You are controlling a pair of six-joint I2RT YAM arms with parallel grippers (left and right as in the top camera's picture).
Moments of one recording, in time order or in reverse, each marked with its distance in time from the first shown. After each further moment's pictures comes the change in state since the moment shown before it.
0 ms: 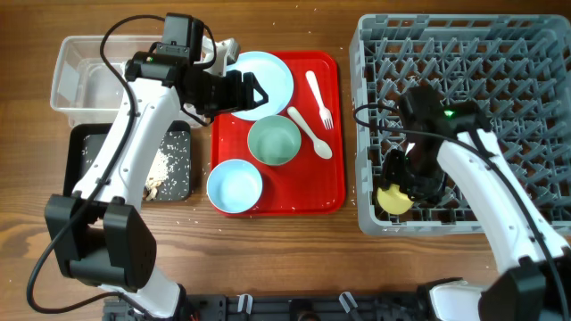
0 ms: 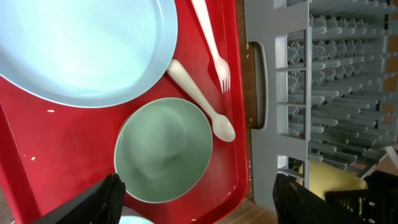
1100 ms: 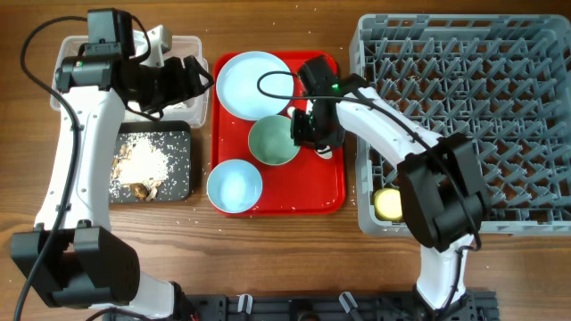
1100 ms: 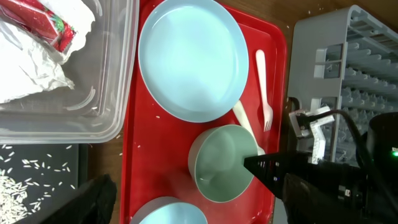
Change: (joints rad) left arm 0.226 -0.090 0.026 -0.064 -0.087 -0.010; right arm 0.288 0.559 0.326 0.542 -0.249 0.049
